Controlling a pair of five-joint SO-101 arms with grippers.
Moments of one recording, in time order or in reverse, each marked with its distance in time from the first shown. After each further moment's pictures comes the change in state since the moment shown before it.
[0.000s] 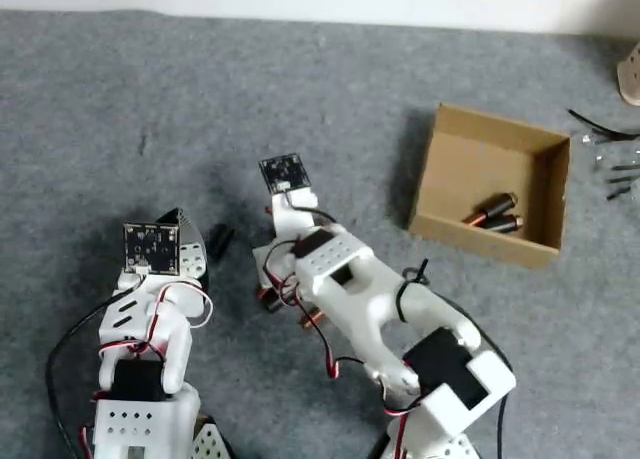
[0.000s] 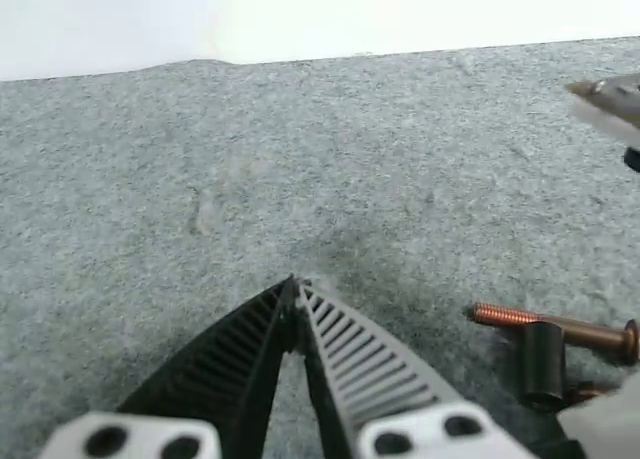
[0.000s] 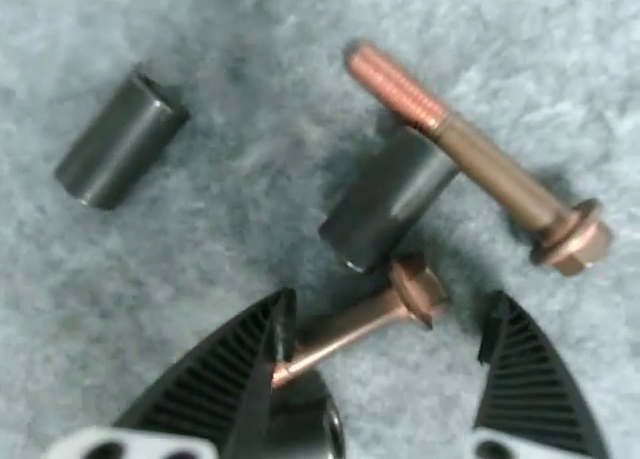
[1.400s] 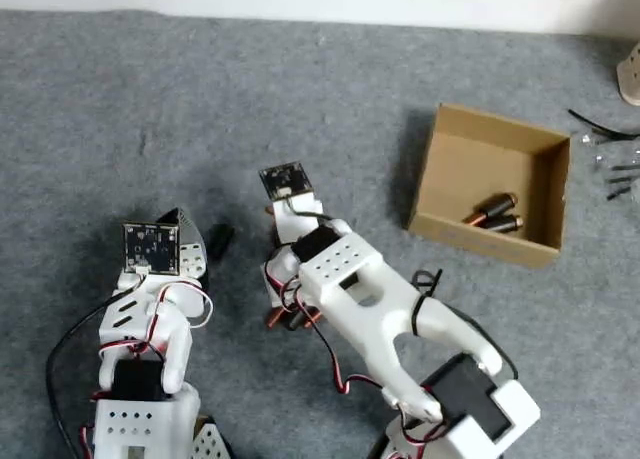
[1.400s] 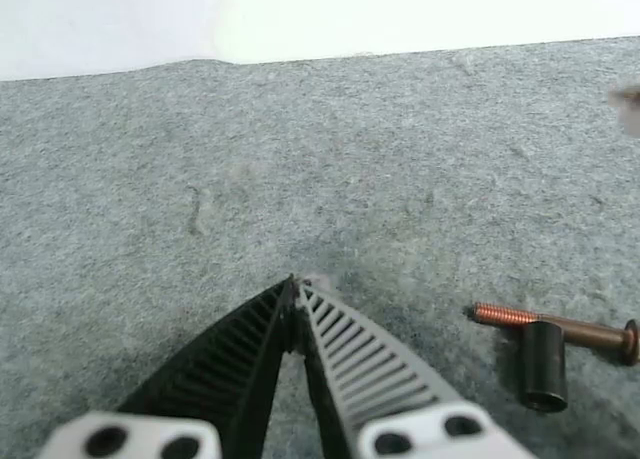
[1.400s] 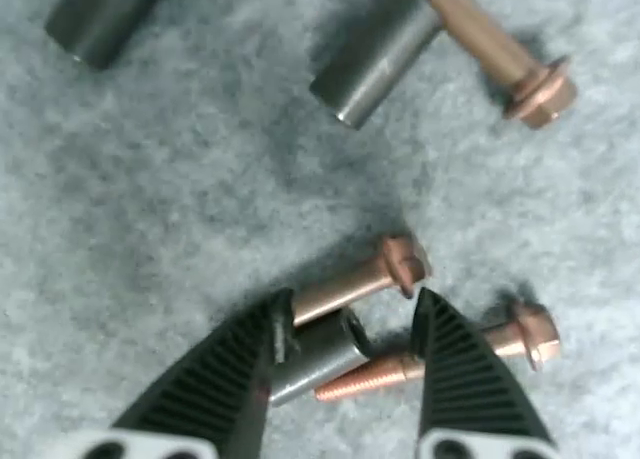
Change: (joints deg) left arm 0.0 0.0 0.0 0.0 0.0; right arm -3.2 -9.3 -0.7 18.7 -0.1
